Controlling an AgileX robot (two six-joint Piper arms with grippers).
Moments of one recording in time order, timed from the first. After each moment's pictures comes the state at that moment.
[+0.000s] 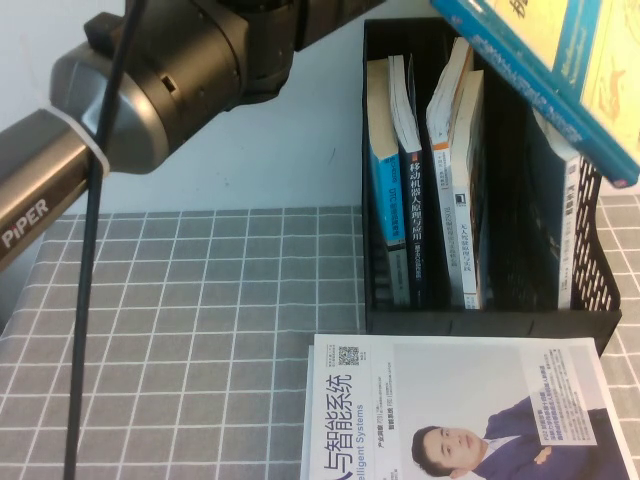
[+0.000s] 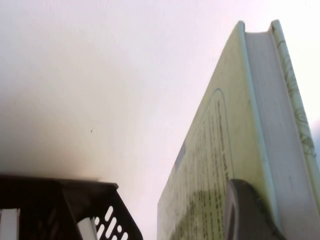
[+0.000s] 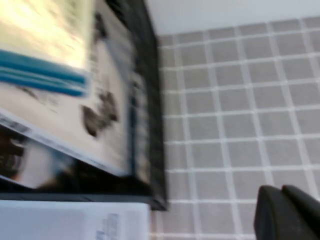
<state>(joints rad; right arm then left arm) -0.33 1.17 -1.05 0.45 0.85 -0.46 -0.63 1.82 -1.92 -1.31 0.15 0.55</state>
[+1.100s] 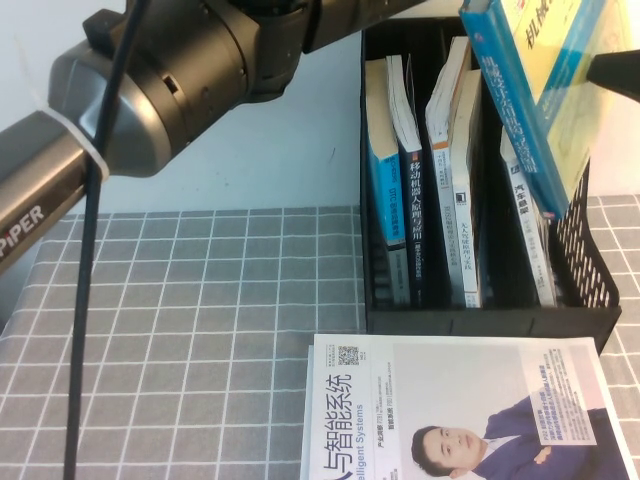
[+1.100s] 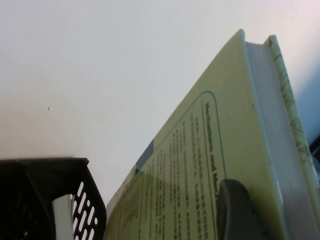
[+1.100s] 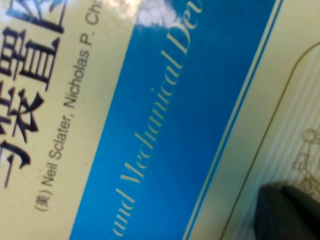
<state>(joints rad) -0.13 1.69 -1.26 1.61 0.88 -1.17 -0.68 1.81 -1.92 -1.20 0.24 0.53</state>
